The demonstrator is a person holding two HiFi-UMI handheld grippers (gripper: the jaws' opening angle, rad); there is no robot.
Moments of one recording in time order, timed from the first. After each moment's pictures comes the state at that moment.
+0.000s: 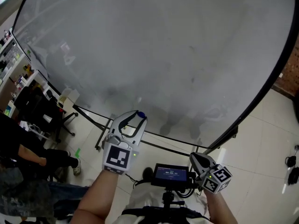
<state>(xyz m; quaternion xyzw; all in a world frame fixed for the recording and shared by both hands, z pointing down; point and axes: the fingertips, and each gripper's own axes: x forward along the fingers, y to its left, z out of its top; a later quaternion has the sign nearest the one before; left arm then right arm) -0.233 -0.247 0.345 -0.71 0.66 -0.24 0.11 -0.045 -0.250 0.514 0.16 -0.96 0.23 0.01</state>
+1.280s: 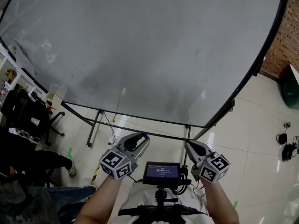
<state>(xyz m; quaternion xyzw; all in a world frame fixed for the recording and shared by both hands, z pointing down) -0.213 -0.133 0.486 -0.84 0.52 -0.04 -0.16 -0.065 -0.179 0.501 0.21 -0.95 0.23 0.01</state>
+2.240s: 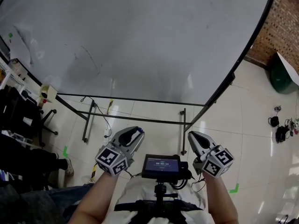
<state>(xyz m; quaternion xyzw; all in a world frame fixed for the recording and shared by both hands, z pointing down) -0.273 -0.024 0.497 -0.86 0.50 -0.02 -0.14 -0.094 -0.072 0.487 0.28 -0.94 0.21 0.01</state>
